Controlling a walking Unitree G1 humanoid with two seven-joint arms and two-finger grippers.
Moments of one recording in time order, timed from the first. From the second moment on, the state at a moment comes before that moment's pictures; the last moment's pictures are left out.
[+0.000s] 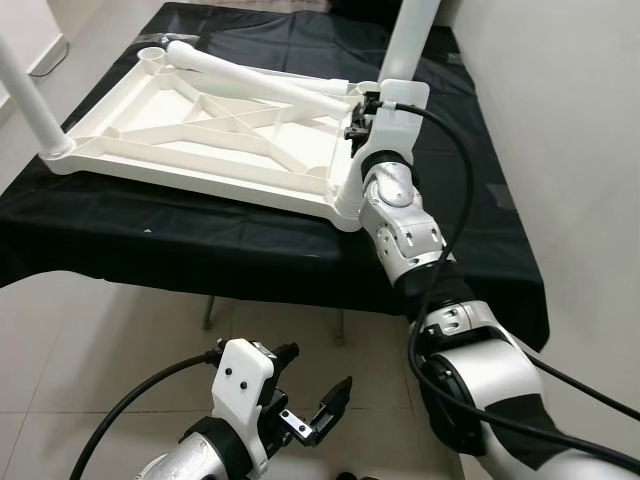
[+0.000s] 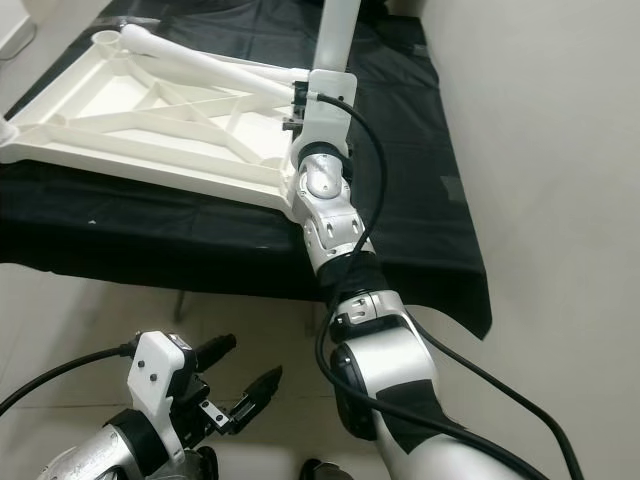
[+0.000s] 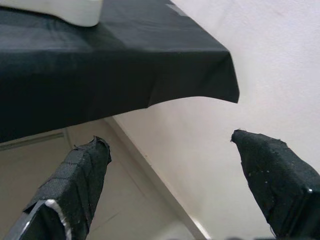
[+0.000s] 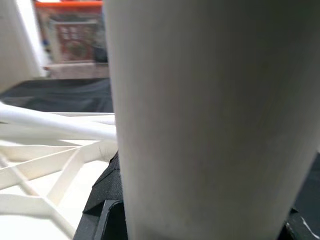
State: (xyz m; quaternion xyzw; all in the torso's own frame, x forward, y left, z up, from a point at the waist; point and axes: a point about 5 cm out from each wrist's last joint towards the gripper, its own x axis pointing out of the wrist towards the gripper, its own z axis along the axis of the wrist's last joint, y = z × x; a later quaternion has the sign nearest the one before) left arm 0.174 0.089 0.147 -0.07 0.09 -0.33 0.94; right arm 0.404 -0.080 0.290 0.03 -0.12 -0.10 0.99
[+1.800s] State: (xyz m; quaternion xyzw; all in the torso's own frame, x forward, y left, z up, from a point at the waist) left arm 0.180 0.090 0.142 -0.07 0.09 -0.33 0.94; right arm 0.380 -0.083 0.284 0.11 -0.10 -0.38 0.91
